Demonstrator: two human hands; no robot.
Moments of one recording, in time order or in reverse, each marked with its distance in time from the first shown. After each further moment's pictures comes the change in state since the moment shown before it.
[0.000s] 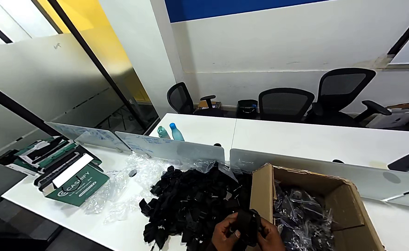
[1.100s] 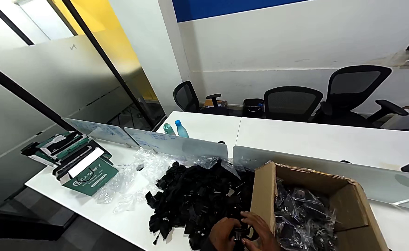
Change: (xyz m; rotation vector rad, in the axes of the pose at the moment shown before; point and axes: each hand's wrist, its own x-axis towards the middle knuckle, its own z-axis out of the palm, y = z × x) left_hand -0.013 0.034 0.001 0.822 -0.146 0.128; right_hand -0.006 0.031 -0.001 -0.466 -0.154 -0.476
